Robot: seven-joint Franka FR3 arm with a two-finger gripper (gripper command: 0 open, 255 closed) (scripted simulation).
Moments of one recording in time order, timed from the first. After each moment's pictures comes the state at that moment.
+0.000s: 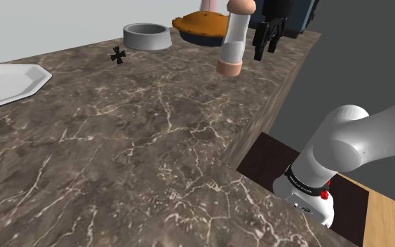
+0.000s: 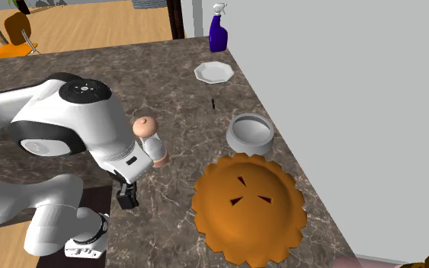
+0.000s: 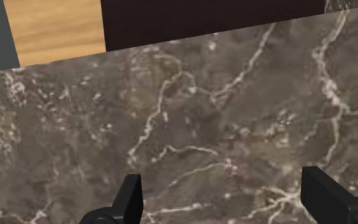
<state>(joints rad) -0.01 -0.75 -0.02 -2.26 -0.07 1.46 -0.02</state>
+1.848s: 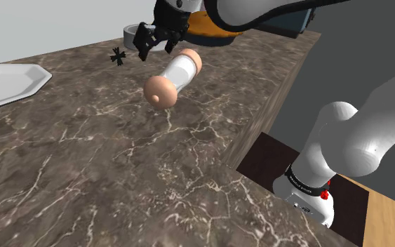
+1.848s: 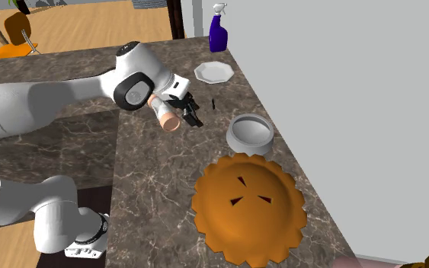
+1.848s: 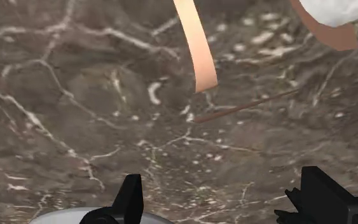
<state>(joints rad) 0.32 -0.37 0.18 -2.17 -0.20 2.30 0.55</state>
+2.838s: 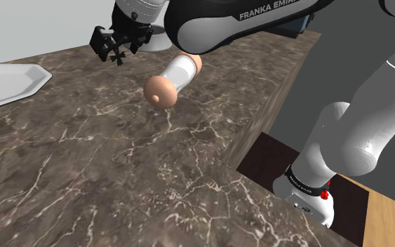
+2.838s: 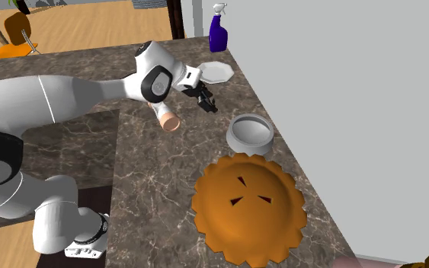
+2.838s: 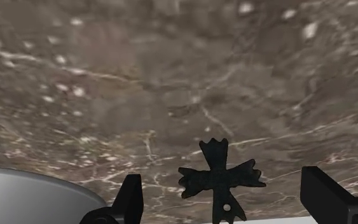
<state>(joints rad) 0.27 -0.14 0.30 -2.02 -0.41 2.48 0.76</state>
